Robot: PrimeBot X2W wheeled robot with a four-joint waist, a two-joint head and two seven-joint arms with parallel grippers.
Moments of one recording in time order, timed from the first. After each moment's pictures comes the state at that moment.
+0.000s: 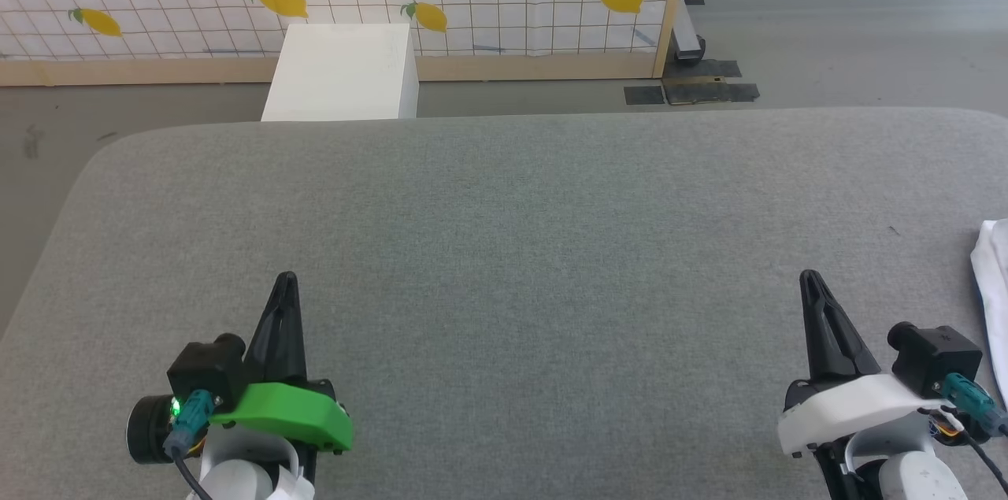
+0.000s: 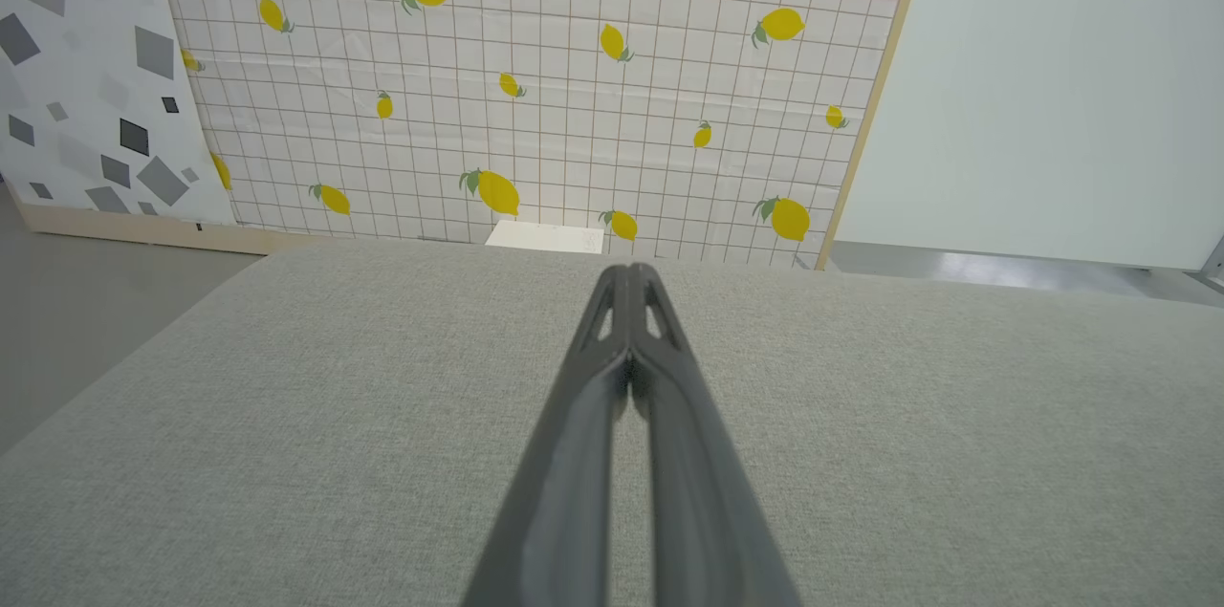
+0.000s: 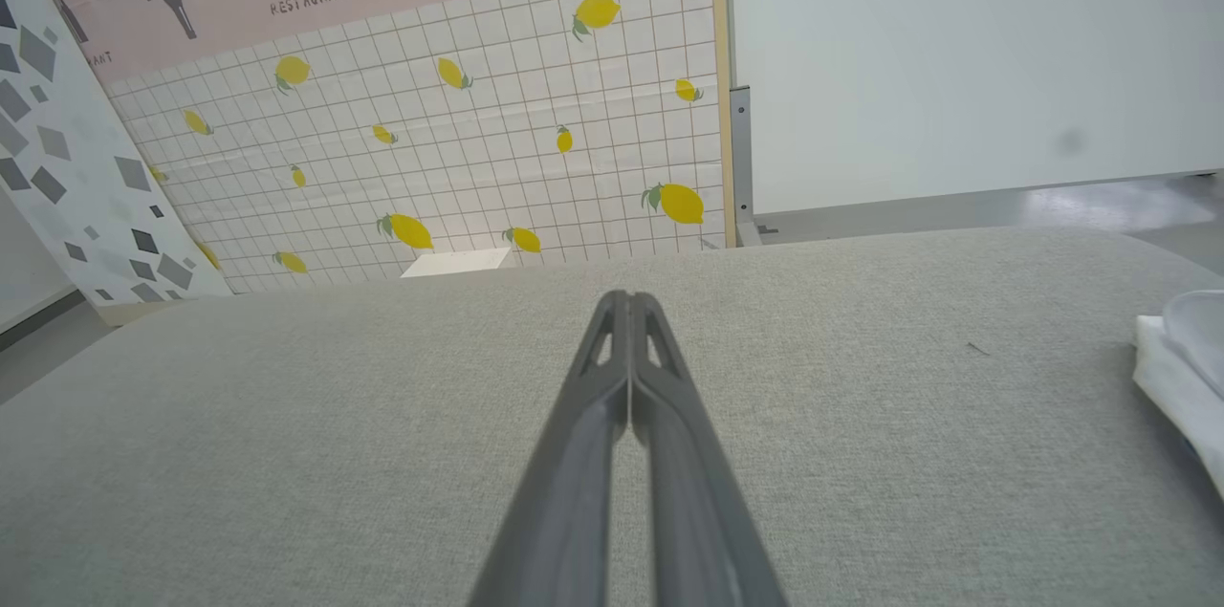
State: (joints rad) left arm -0.07 0.10 -0.04 0.16 -0.21 -0.01 -0.24; right arm -0.06 -0.05 -0.05 0.19 0.19 0.13 -0.17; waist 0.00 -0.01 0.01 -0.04
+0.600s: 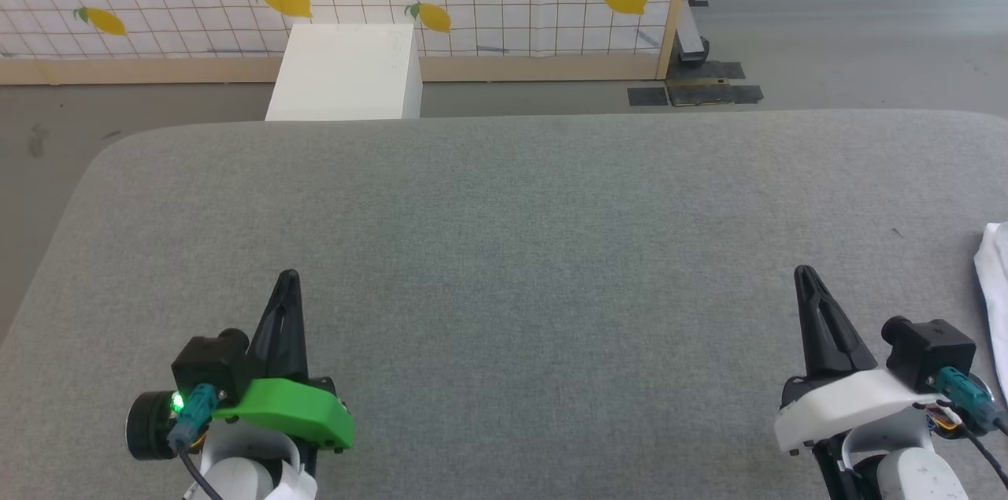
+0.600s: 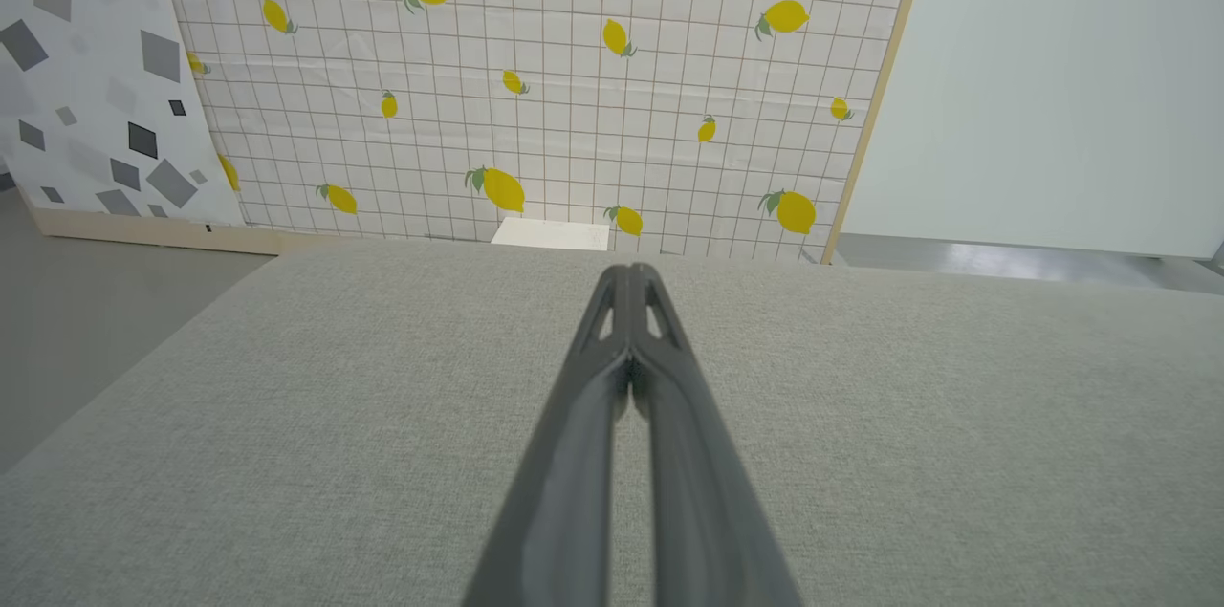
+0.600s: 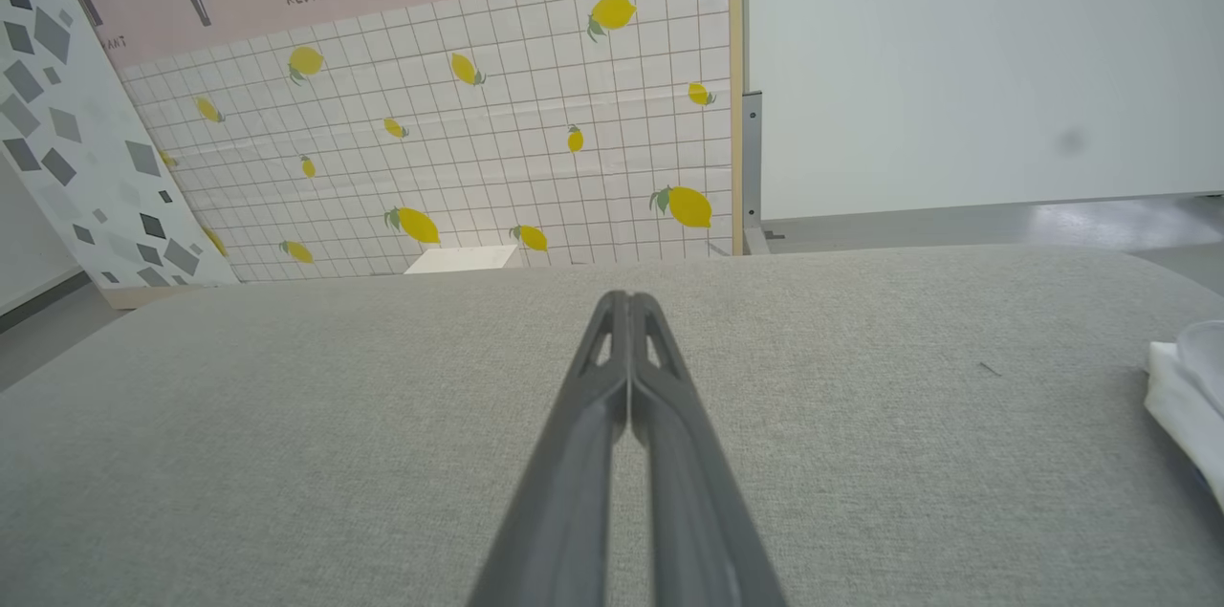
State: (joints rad) left arm -0.07 0.09 -0.04 0.13 -0.19 -0.01 -0.21; right arm -0.06 -0.05 -0.05 0.16 0.17 0.13 -0.15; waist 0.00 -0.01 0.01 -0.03
